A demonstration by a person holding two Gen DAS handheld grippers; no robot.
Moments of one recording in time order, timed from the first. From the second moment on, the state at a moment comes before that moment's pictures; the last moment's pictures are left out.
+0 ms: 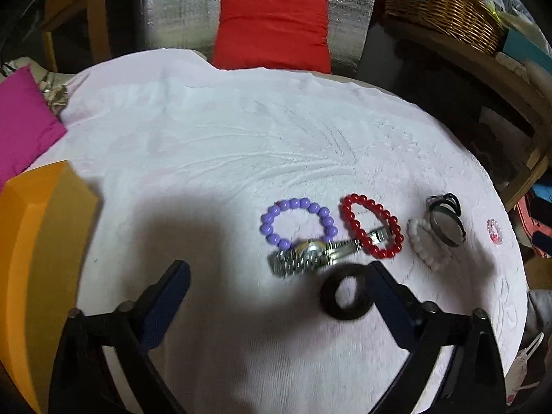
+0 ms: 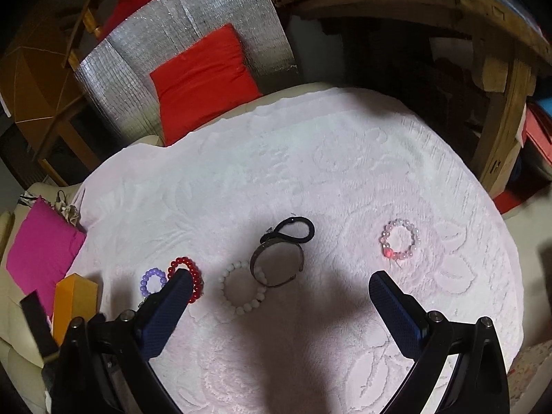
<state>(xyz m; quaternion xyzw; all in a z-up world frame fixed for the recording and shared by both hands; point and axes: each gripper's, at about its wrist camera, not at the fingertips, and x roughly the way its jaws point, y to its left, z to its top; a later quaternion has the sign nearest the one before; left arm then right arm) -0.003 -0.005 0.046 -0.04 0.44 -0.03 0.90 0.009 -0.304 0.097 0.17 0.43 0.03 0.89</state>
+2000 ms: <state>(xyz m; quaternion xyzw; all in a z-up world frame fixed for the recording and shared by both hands) -0.020 -0.029 0.070 -0.09 0.49 -0.23 0.83 0.033 -0.354 0.054 0.32 0.46 0.01 0.83</state>
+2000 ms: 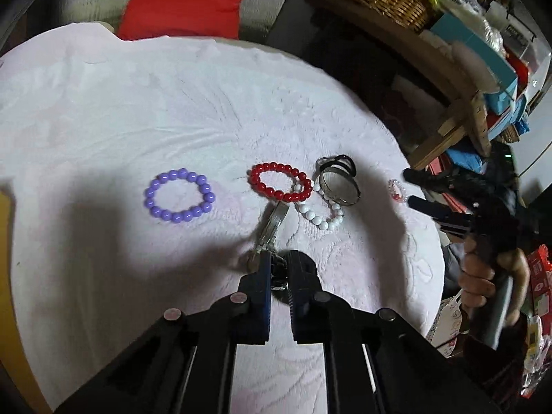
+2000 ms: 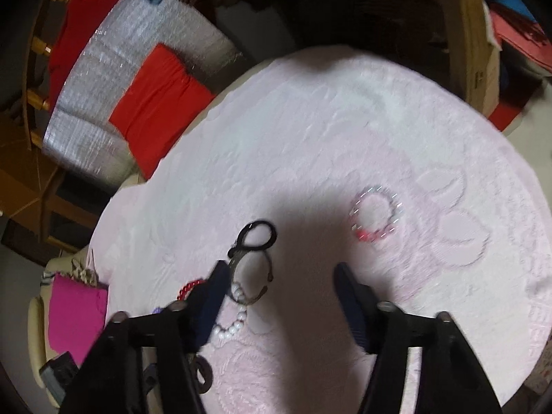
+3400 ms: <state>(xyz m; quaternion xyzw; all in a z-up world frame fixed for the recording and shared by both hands) -0.061 -0.011 0.031 -0.03 0.48 -0.17 0.86 0.051 -0.343 0.043 0.23 0.47 0.02 0.85</state>
